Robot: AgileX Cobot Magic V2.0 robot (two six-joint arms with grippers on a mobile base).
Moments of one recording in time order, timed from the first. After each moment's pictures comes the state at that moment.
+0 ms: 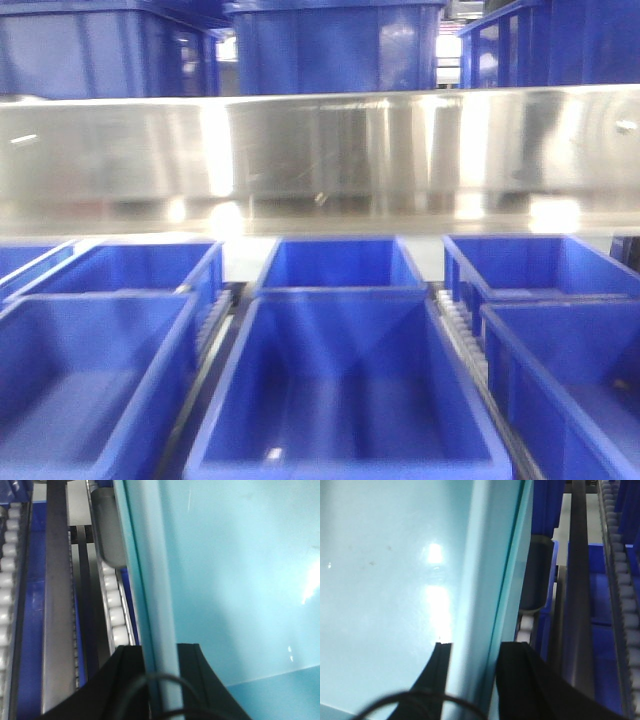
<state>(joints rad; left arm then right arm) -0.49 1.58 -2.00 0.04 1.17 -0.20 0.30 1.48 -1.87 0.16 1.00 0.06</state>
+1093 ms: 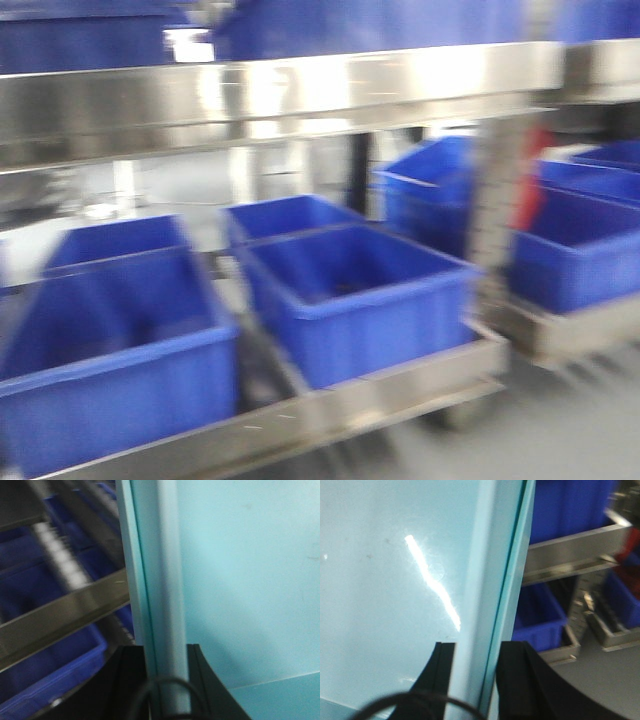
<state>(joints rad) -0.49 1.57 -2.00 0.05 1.09 -0.20 0.30 1.48 -1.87 0.15 0.98 0.07</state>
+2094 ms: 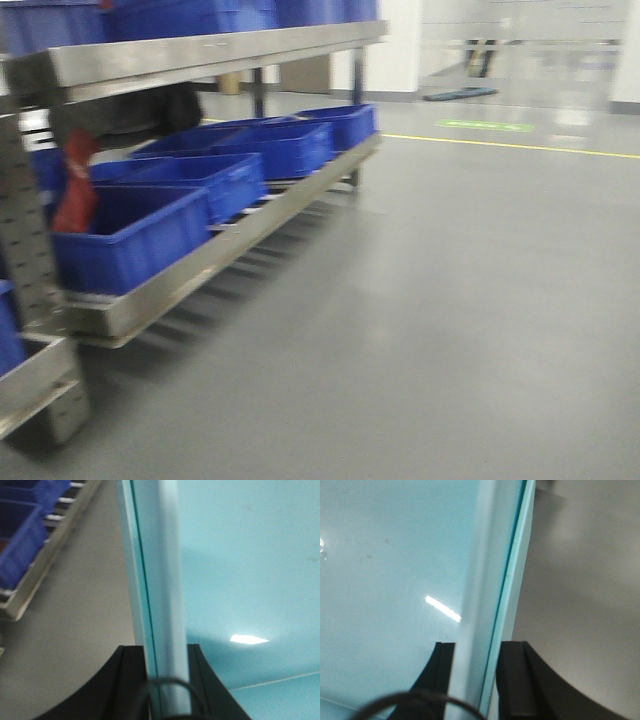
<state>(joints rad) -0.49 1.57 -2.00 0.05 1.09 -0.20 0.30 1.48 -1.87 0.15 0.98 0.07</state>
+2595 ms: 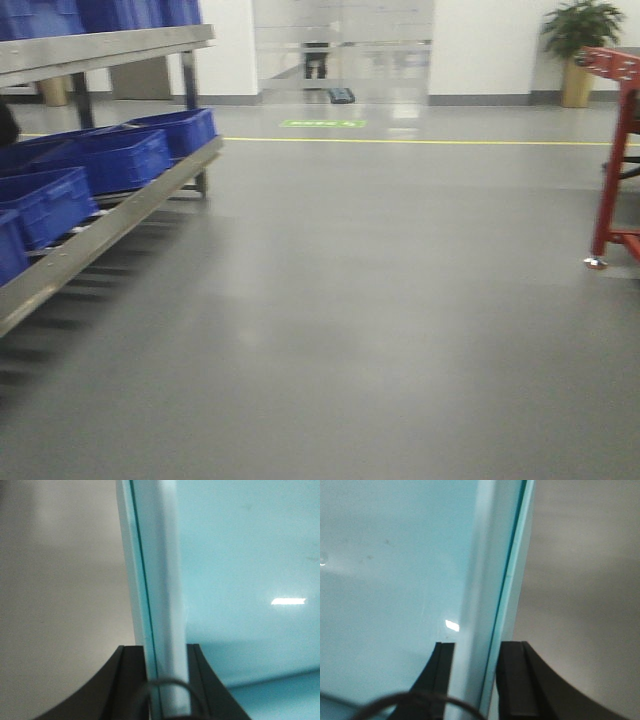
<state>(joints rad) -0.49 1.57 -2.00 0.05 1.09 -0.20 0.29 1.48 -1.87 0.15 0.98 0.07</state>
